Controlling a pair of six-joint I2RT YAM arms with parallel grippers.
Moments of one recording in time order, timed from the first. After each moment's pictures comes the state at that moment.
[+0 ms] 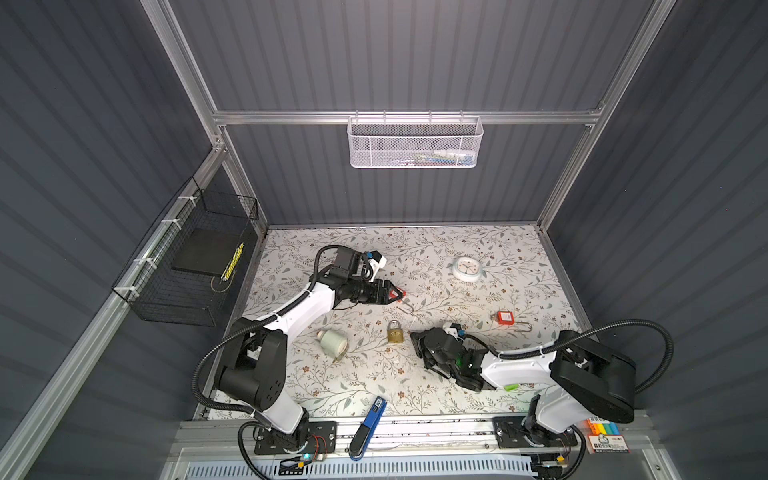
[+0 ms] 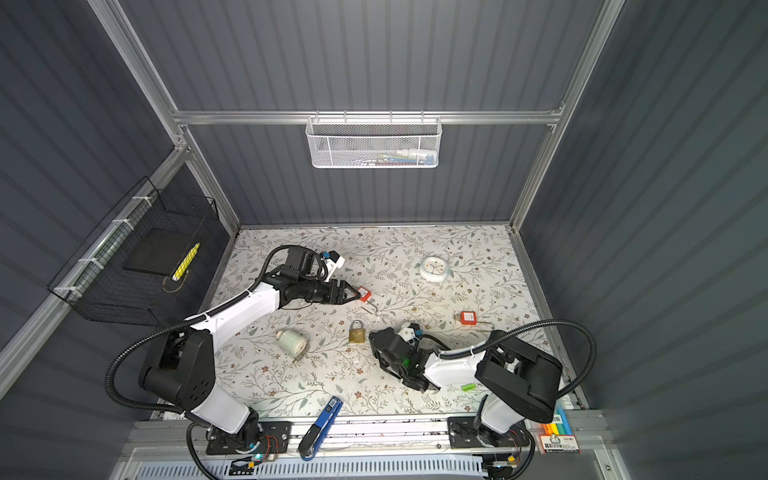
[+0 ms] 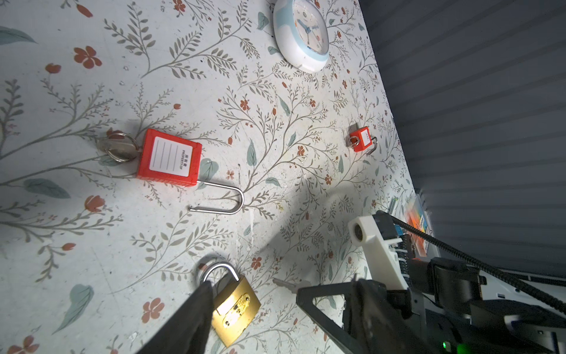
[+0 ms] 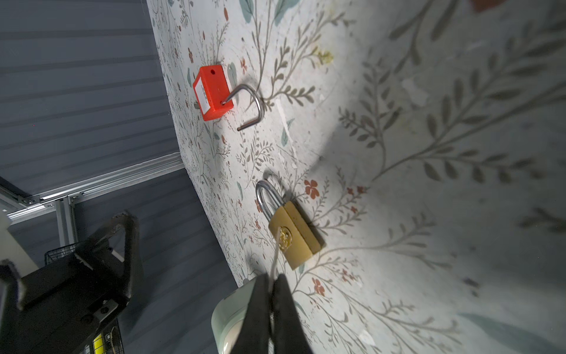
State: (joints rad) left arm -0.42 1.60 1.10 -0.38 0.67 -0.29; right arm 1.05 1.56 0.51 0.46 0.34 1.90
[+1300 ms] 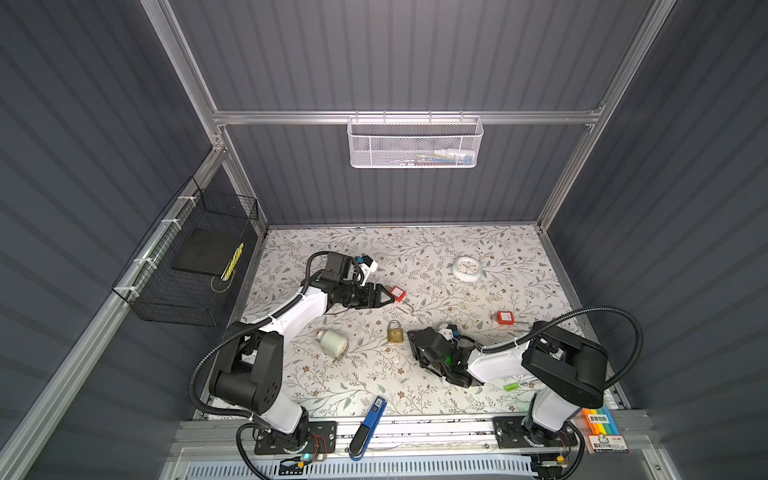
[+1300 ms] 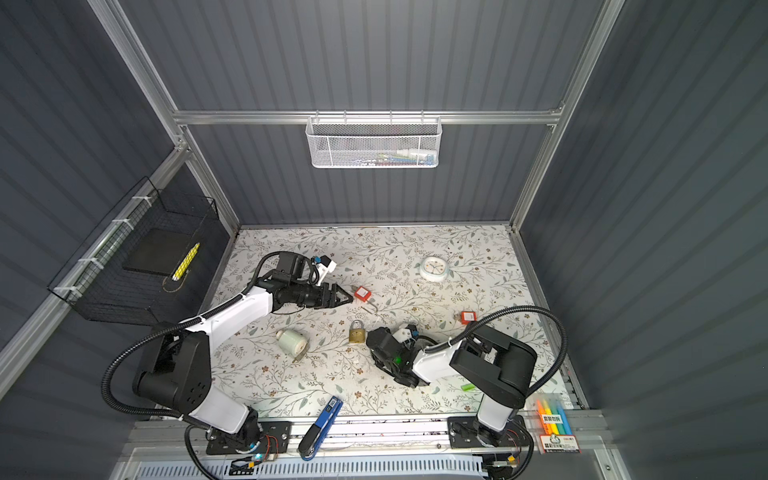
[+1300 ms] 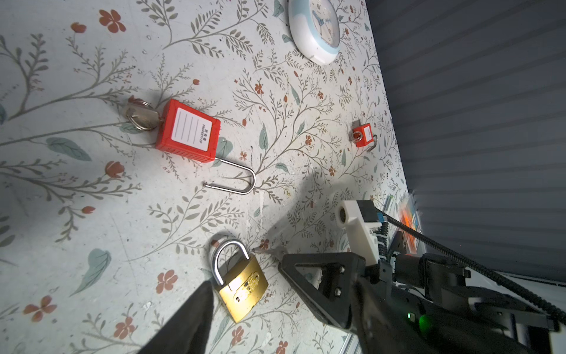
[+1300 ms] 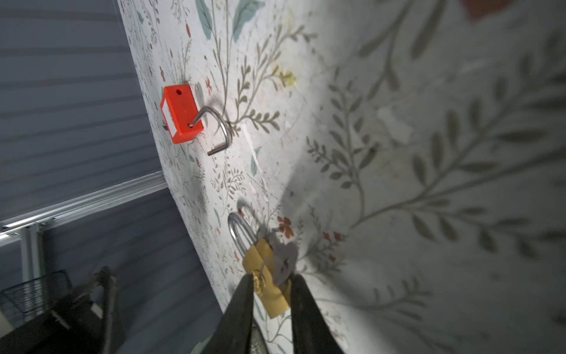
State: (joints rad) left arm -0.36 1.57 1.03 -0.38 0.73 -0.29; right arm 1.04 1.69 0.57 0.46 0.37 1.94
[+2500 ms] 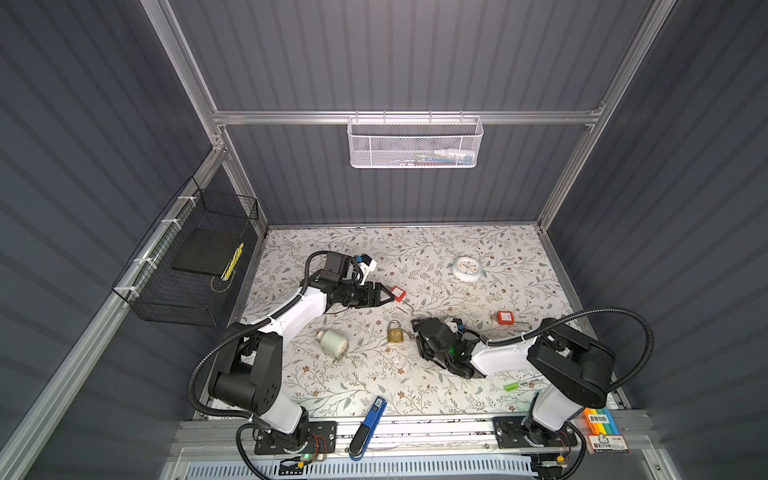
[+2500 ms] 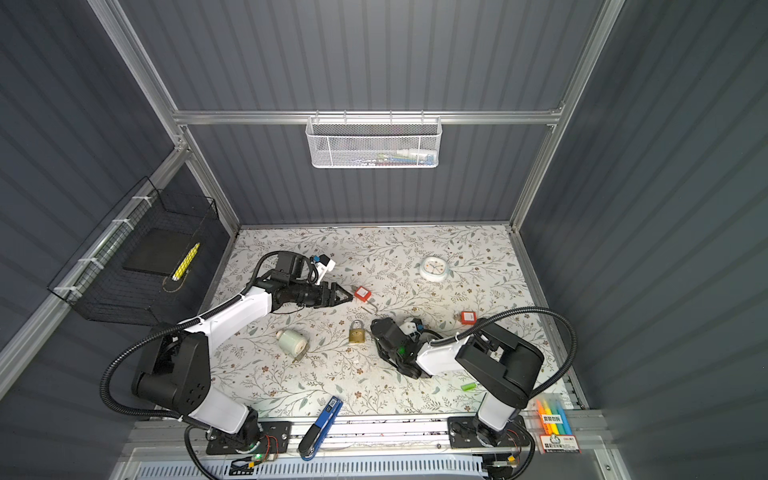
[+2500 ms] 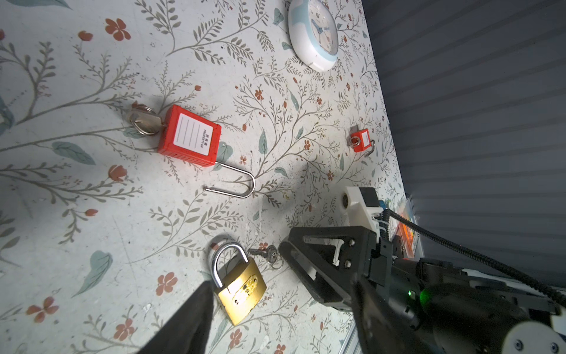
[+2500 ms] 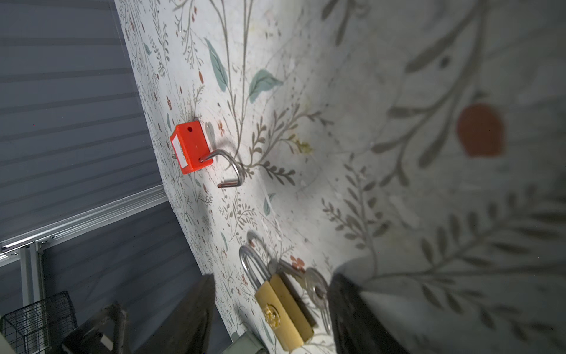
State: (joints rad) left arm -0.36 1.57 1.03 -0.36 0.73 -0.31; right arm 0.95 1.68 0.58 0.43 0.32 1.88
